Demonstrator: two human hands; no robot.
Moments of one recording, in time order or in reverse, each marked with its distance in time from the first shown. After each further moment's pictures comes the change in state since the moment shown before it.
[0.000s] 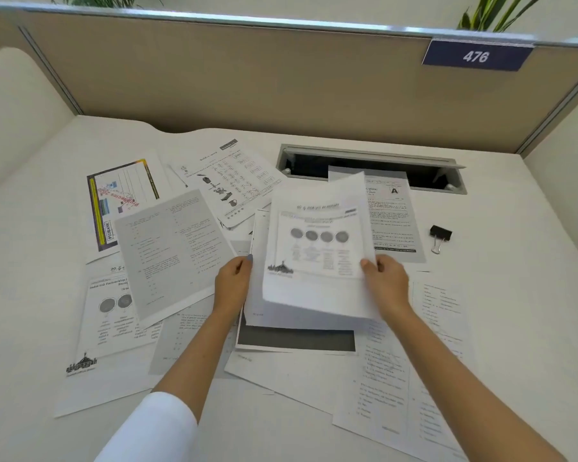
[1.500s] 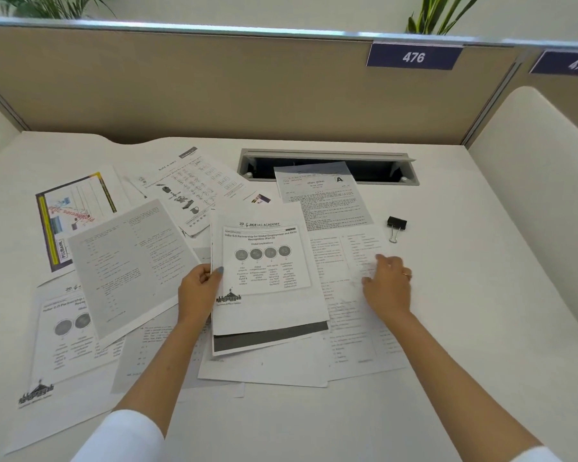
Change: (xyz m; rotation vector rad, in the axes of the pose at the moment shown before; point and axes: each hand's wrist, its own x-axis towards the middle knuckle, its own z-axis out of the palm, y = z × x) left_hand -0.004 -0.002 0.005 0.073 0.050 0.026; right_hand 0.012 0.055 -0.053 -0.663 0.072 -0.046
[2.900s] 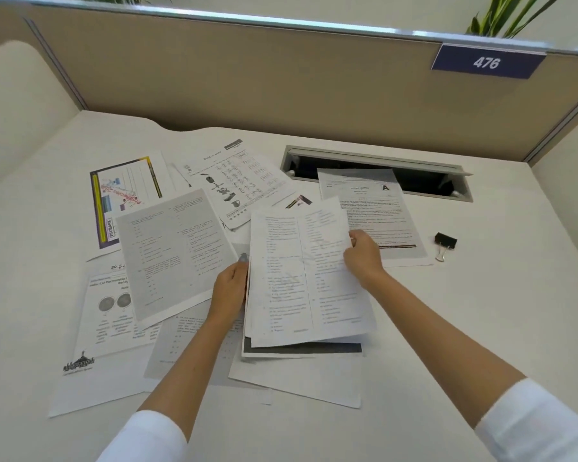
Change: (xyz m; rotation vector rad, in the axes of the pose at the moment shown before) left_hand -0.002 0.001 -0.011 -0.188 -0.101 -0.095; right_hand 0.034 -0.129 0.017 0.527 -0.257 -0.049
